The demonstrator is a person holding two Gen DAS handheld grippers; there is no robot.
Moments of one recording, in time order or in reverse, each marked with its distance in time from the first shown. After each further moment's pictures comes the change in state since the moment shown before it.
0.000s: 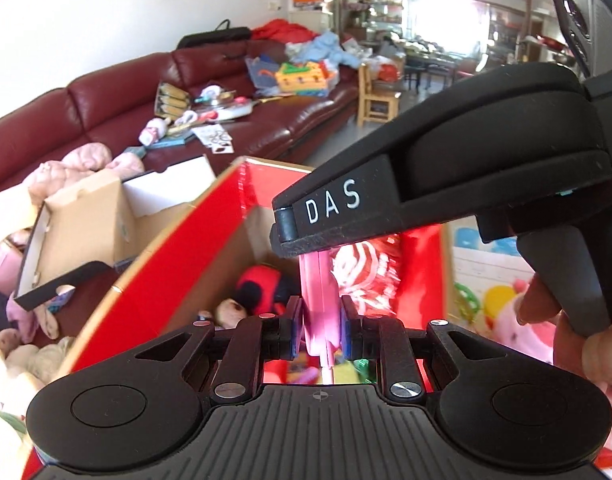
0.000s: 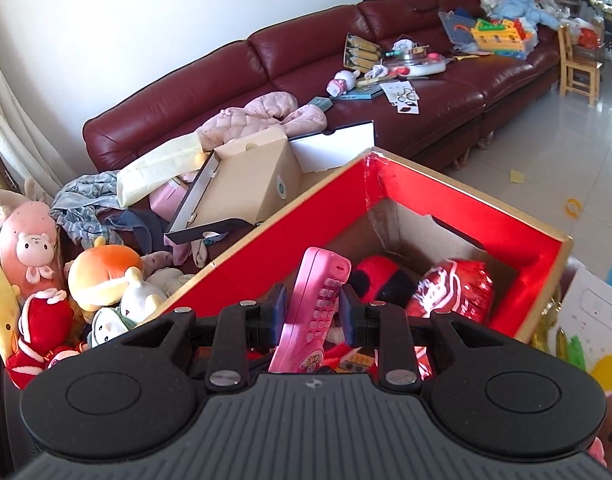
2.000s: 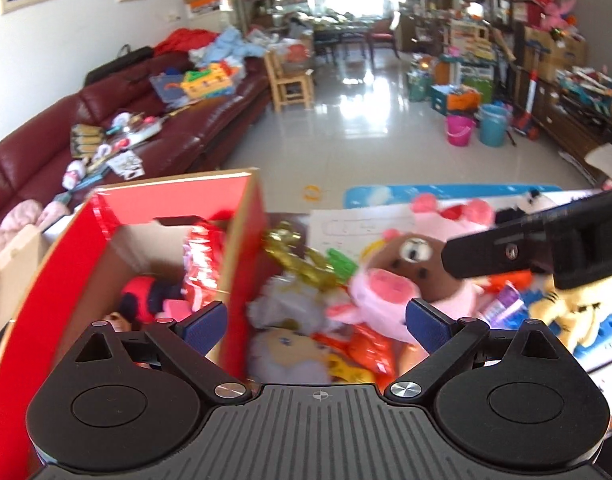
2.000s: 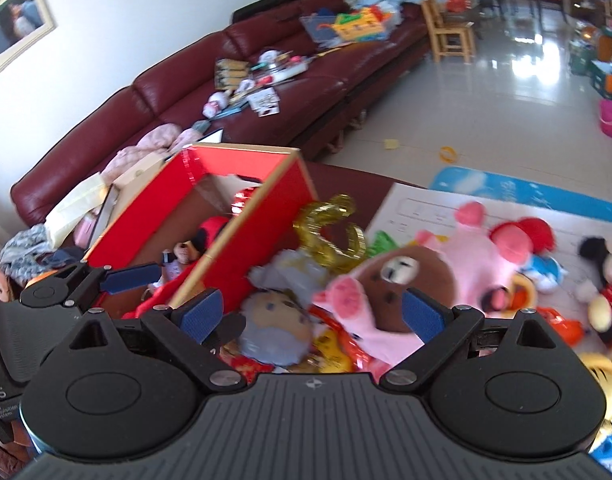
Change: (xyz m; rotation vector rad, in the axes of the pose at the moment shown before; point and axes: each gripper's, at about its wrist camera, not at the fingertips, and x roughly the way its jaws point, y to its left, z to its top) left arm -0.019 -0.164 -0.025 0.295 0.051 -0.162; right arm -0.183 -0.139 -0.128 0.276 -0.066 -0.233
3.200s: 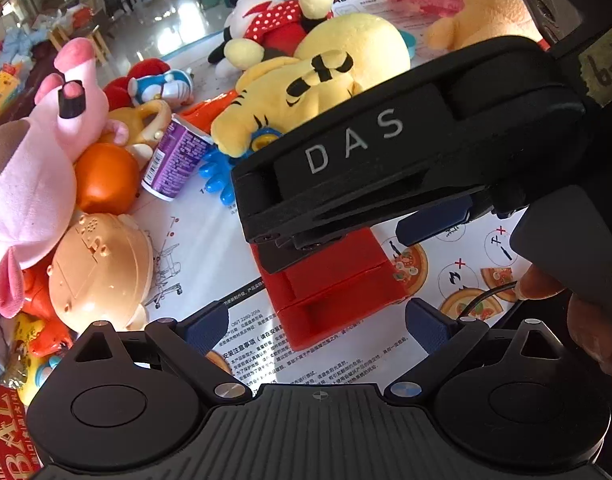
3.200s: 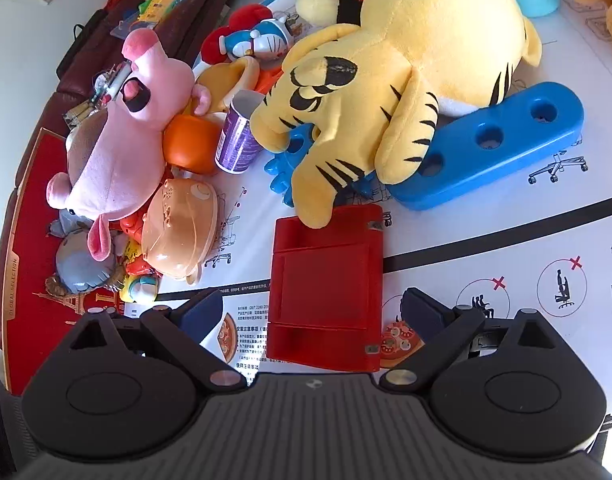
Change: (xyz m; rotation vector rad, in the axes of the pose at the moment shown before) left arm 0.097 -0.254 -0.127 0.422 0.273 -0.360; right arm 0.004 -0.214 -0.203 0.616 0.146 -0.082
